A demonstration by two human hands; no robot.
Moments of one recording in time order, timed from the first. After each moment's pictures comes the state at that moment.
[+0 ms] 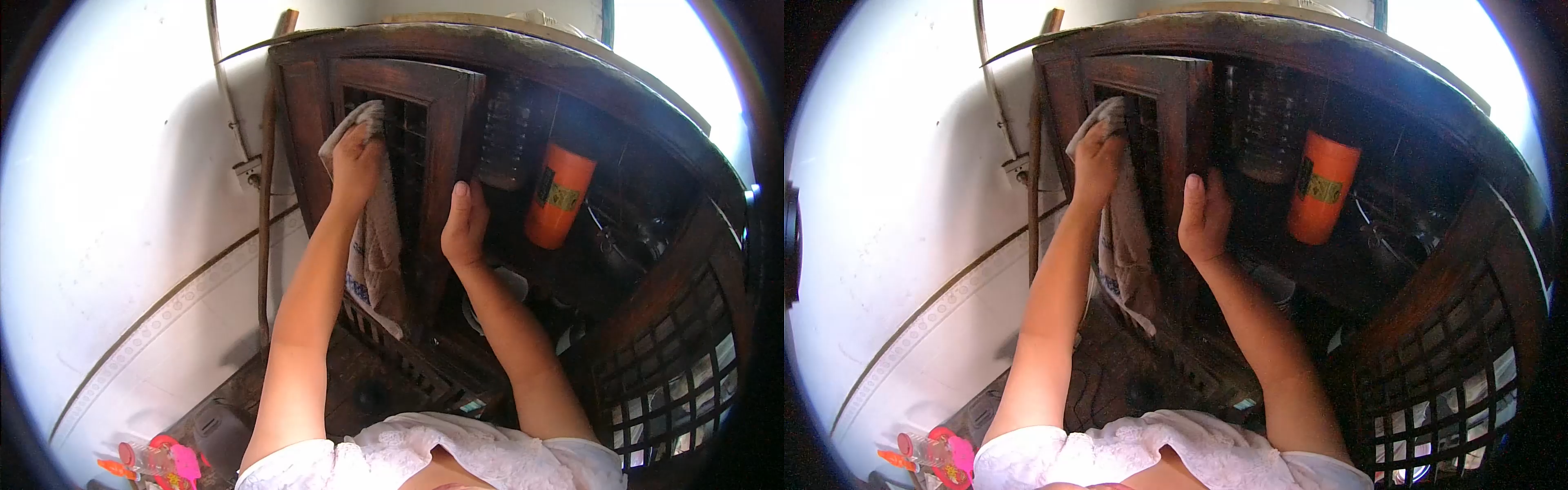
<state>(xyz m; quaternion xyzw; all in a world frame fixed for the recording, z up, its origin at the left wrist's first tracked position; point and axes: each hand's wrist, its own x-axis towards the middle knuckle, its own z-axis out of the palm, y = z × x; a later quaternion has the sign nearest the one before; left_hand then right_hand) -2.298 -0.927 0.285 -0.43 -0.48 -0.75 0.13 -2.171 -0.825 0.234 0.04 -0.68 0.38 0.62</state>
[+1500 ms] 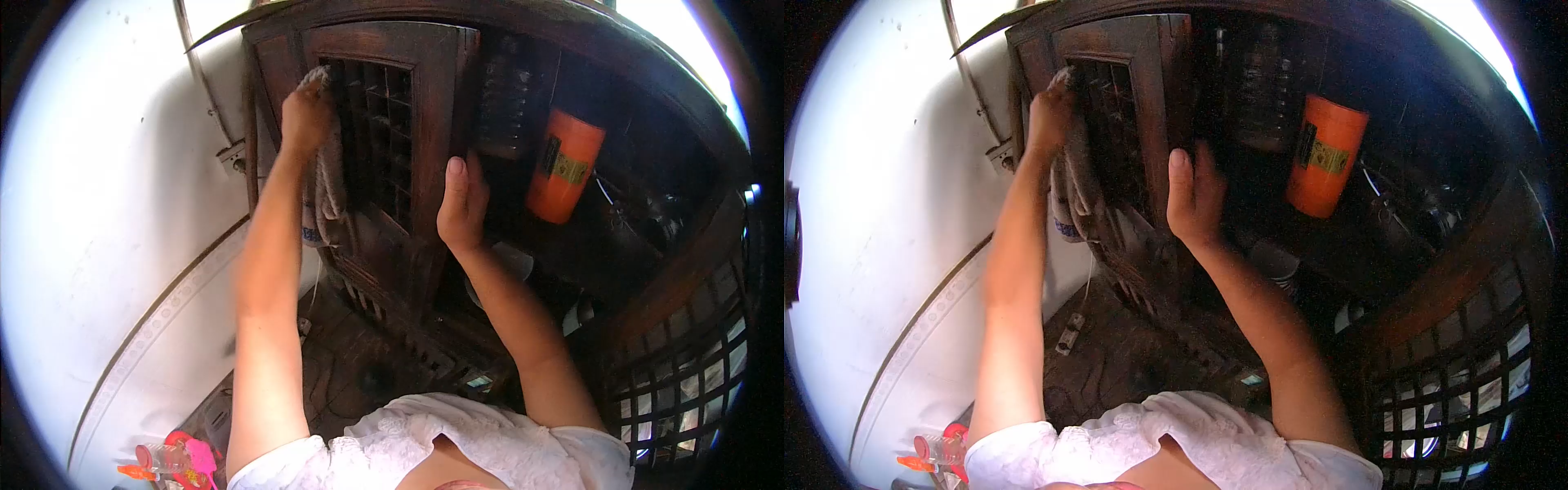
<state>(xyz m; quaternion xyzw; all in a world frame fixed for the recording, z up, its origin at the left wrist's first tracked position) -2.371 -0.933 0.309 -0.35 -0.75 -0.47 0.29 -2.169 -0.828 0.232 0.02 -0.69 0.39 0.61</state>
